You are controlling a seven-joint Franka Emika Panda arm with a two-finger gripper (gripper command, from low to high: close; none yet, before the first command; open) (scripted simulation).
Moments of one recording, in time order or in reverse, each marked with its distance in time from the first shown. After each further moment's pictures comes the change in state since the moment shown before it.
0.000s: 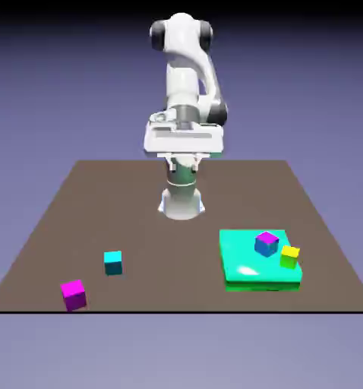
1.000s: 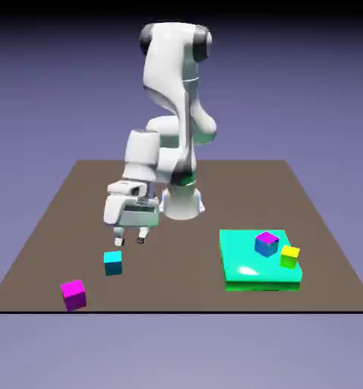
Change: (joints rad) arm 0.133 0.667 -0.400 0.267 -0.029 0.084 -1.305
